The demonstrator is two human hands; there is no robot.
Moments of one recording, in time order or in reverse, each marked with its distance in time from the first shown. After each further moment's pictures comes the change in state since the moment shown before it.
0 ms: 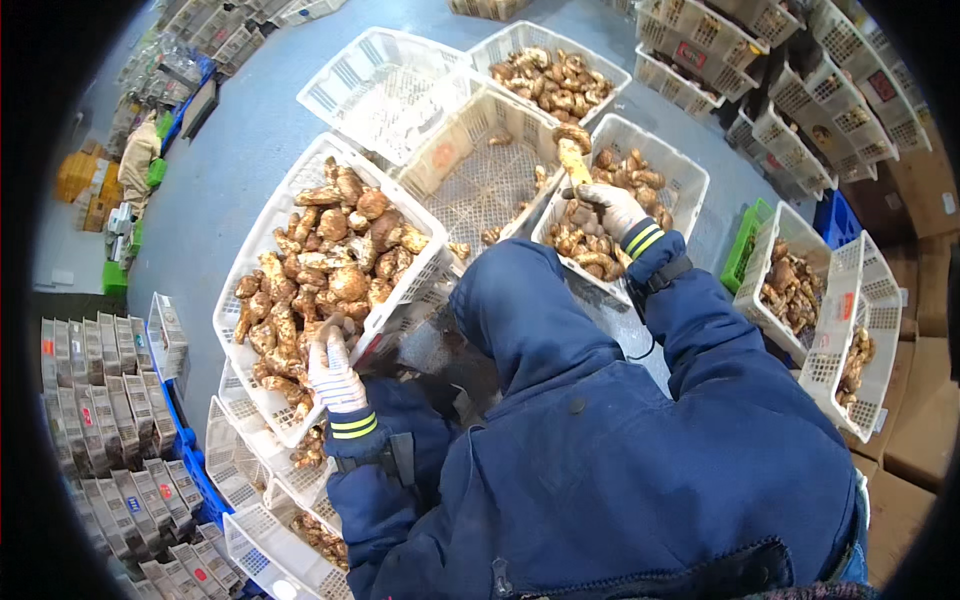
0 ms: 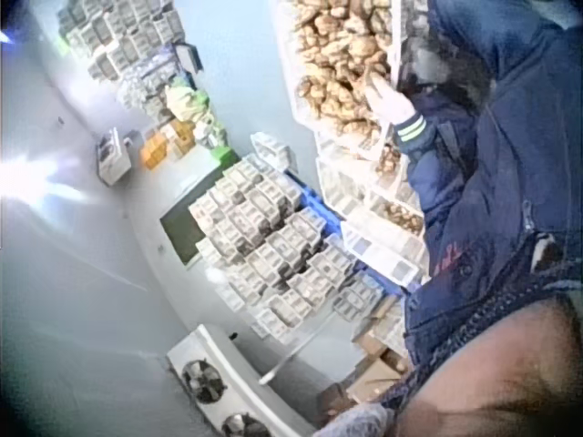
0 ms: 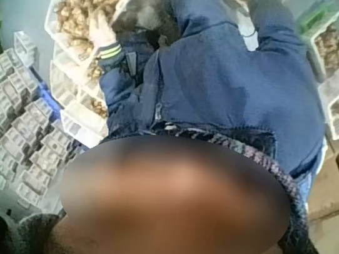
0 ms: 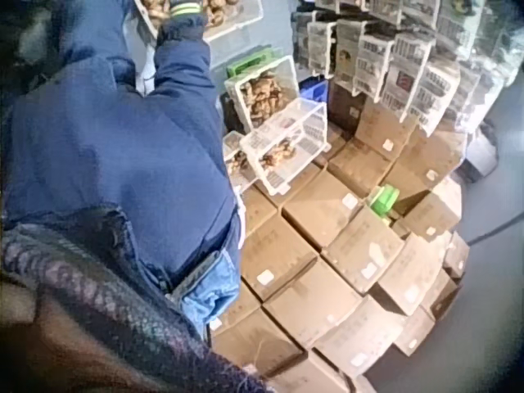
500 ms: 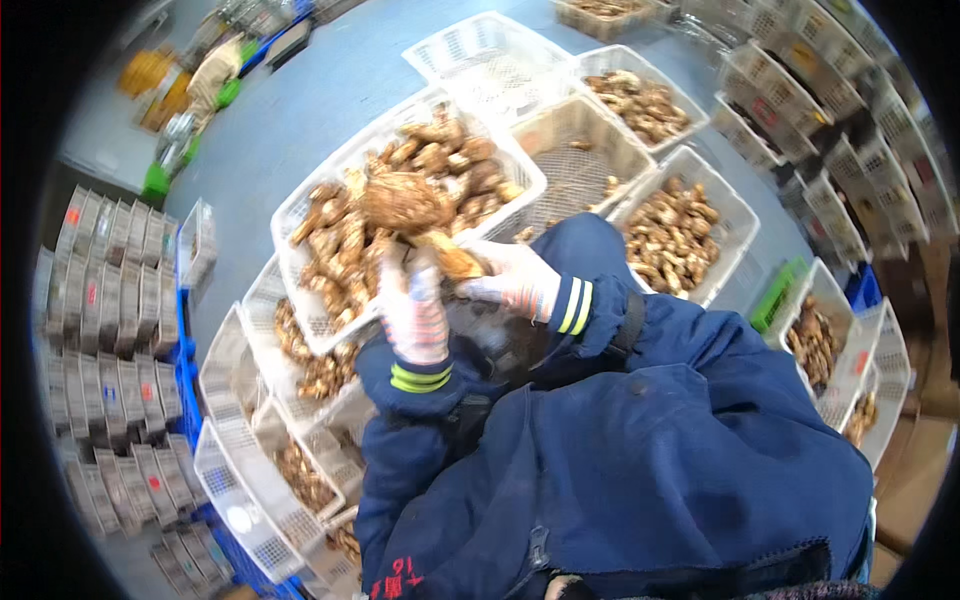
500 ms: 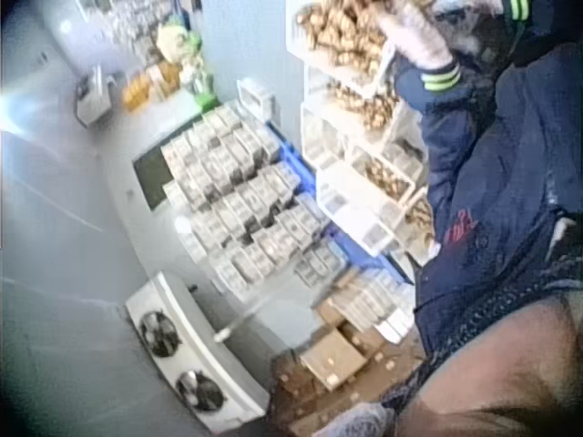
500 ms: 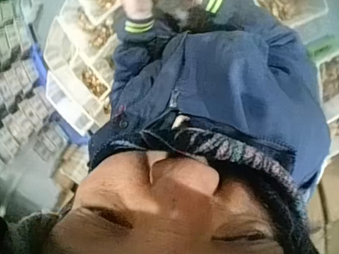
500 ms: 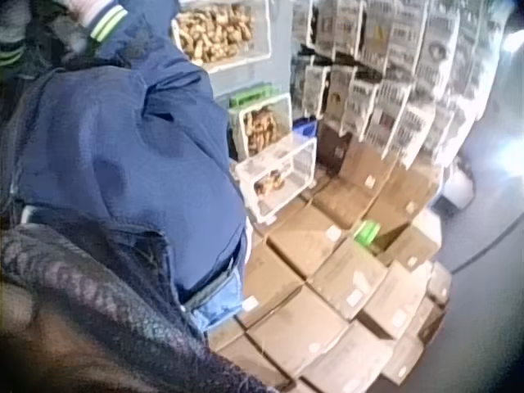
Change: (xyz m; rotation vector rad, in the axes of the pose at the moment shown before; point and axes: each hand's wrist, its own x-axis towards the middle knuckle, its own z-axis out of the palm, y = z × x) left_hand -0.070 0.065 -0.039 -0.180 0.116 0.167; right_hand -0.140 0.096 0.288 -0.638 -0.703 -0.442
